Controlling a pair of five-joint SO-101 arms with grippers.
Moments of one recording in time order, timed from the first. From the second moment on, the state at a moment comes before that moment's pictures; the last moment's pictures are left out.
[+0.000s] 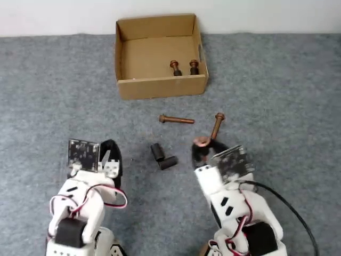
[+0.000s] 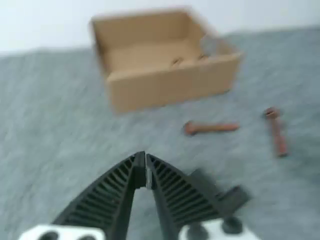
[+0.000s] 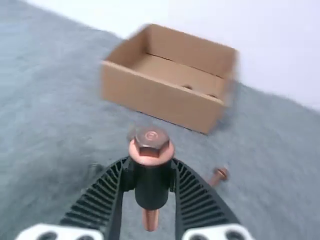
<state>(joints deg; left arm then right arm) 5.6 -97.9 83.9 56.3 8.5 -20.1 -100.0 73.2 55.4 6.4</state>
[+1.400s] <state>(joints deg) 1.9 -97.8 97.1 52.6 6.1 -18.8 39.8 -53.2 53.1 1.7</state>
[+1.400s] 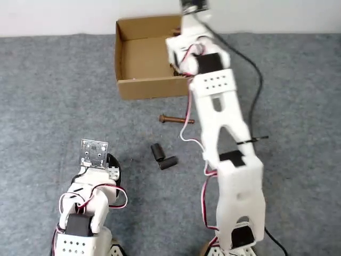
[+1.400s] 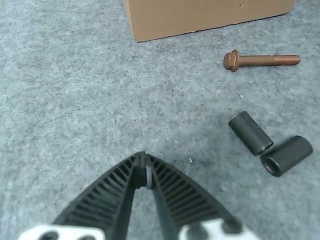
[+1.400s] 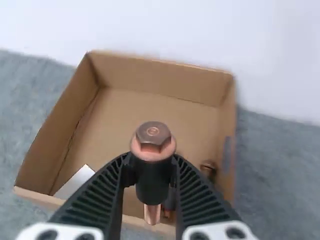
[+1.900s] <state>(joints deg) 1.9 -97.8 97.1 54.1 6.1 -21.3 70.9 -76.7 52.7 8.8</state>
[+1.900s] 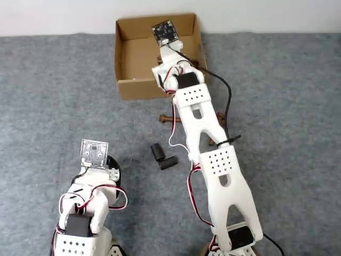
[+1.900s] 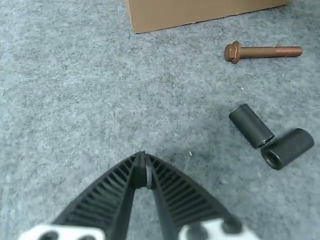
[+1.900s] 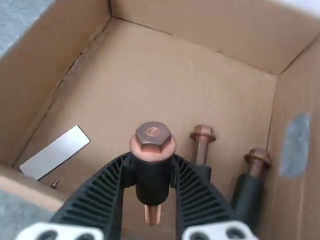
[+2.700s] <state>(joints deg) -2.7 -97.8 97.1 53.7 5.9 -22.2 70.5 -84.8 67.2 10.5</state>
